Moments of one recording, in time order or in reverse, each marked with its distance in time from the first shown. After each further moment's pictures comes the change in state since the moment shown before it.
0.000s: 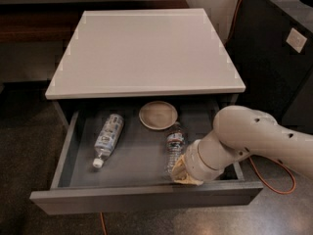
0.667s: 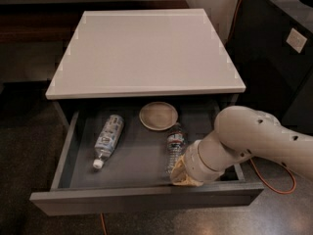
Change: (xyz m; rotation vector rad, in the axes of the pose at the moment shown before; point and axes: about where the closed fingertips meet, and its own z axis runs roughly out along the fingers) arm -0.007 0.003 -0.007 0.018 -0.005 -0.010
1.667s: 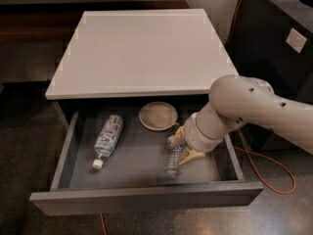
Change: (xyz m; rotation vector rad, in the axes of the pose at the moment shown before) arm 0.005 -0.069 -0.026 0.041 0.078 -0.161
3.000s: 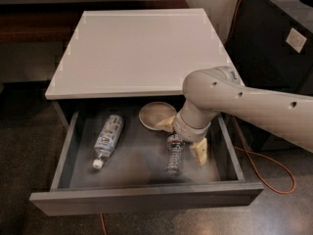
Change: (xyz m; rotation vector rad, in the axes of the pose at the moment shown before) arm 0.027 -0.032 0.032 -0.146 0.145 -0.524
